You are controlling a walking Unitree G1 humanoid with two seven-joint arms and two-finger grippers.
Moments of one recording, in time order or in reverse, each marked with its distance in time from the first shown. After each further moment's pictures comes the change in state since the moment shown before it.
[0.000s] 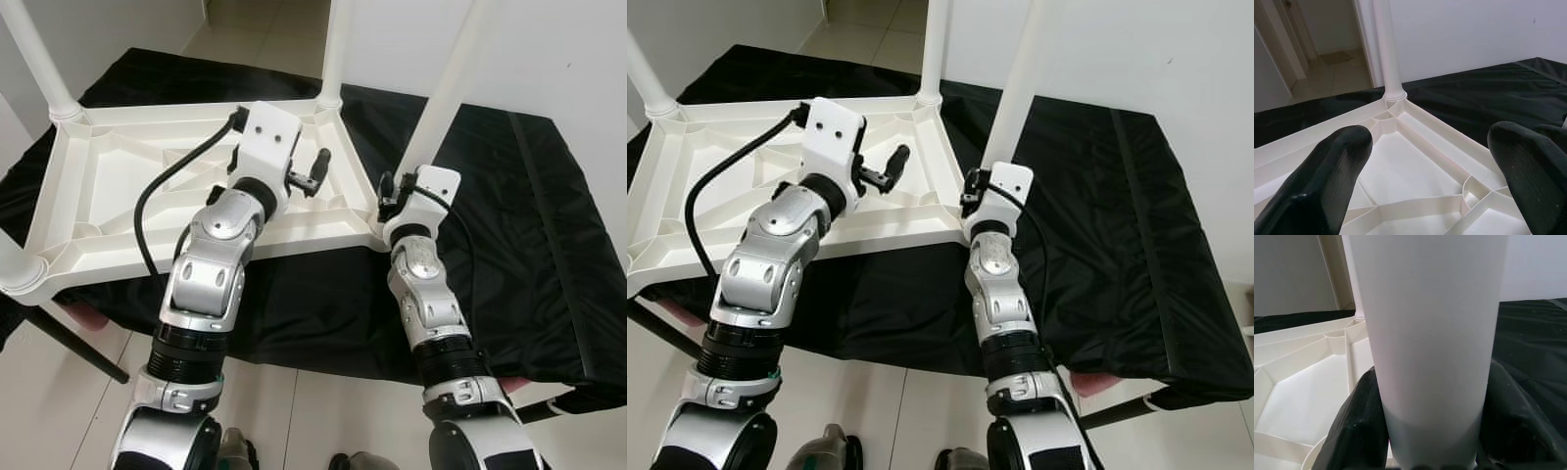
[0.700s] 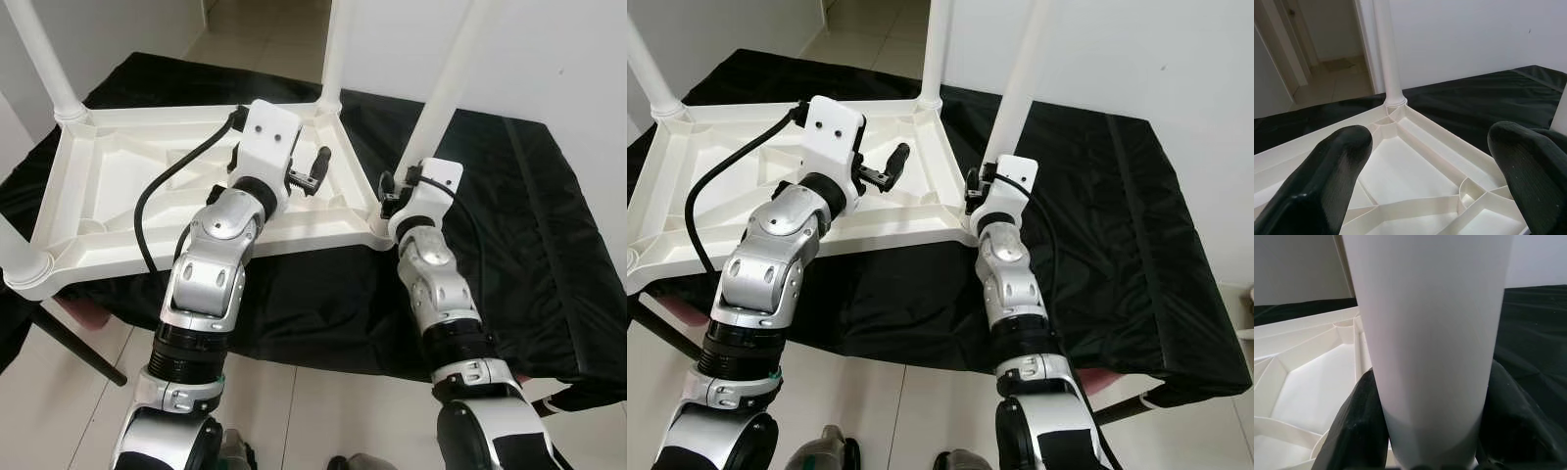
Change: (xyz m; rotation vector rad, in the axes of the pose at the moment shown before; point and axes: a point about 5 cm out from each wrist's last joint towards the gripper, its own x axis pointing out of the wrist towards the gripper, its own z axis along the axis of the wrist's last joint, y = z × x) left arm 0.000 -0.002 0.001 0.004 -0.007 -0.004; right arm 0.016 -0.010 -0.005 0.030 0.110 0.067
